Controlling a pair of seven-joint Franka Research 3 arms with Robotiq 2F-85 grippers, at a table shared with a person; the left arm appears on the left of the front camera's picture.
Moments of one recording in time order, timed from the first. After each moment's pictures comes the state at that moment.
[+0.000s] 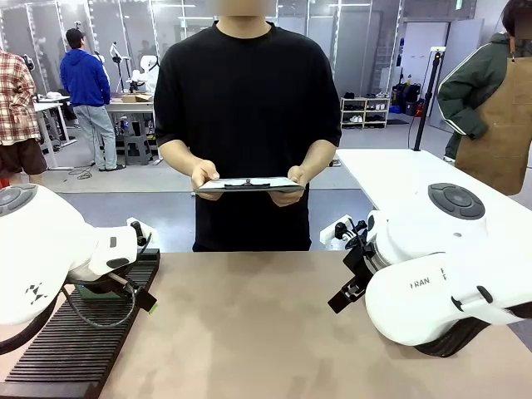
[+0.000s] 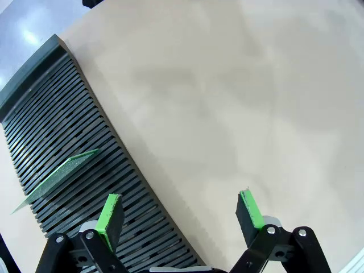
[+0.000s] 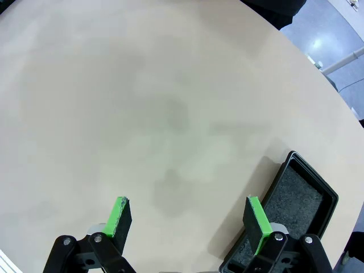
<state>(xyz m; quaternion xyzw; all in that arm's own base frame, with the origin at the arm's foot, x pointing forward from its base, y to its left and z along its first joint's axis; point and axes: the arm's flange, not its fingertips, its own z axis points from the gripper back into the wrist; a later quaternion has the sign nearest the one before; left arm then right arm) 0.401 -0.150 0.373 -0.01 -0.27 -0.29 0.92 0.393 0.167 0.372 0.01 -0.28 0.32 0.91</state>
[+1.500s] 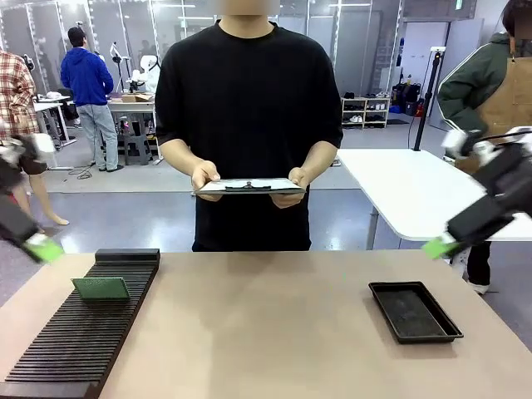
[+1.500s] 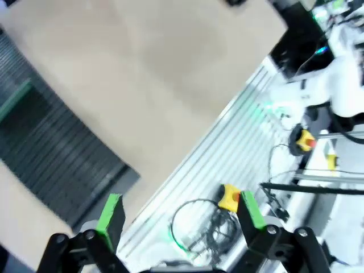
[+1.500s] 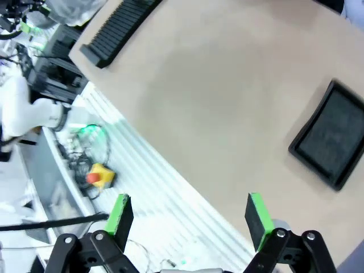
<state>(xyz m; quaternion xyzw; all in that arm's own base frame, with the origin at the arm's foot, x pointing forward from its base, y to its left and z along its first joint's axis) 0.312 -0.018 0.569 -0.29 -0.12 -0.32 0.89 0.301 0.000 0.557 0.31 -0.16 0.28 0.90</state>
